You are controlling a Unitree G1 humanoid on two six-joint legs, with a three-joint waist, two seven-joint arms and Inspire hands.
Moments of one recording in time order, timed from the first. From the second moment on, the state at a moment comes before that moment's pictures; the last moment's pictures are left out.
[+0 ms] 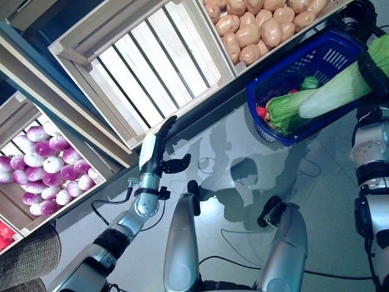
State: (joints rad) left arm -0.39 0.59 -0.54 0.46 -0.02 -0.37 0.58; right arm -1.03 -0.70 0.09 1.14 1.22 -0.31 -0.02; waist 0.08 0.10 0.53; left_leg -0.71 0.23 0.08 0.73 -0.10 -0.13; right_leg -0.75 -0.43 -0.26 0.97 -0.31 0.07
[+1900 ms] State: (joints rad) left arm -0.39 0.62 -0.54 0.45 -0.01 -0.43 0.60; right arm -1.14 -0.76 0.40 1.16 0.67 -0.37 0.10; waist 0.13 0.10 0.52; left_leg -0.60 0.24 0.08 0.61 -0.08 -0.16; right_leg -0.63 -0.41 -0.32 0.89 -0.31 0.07
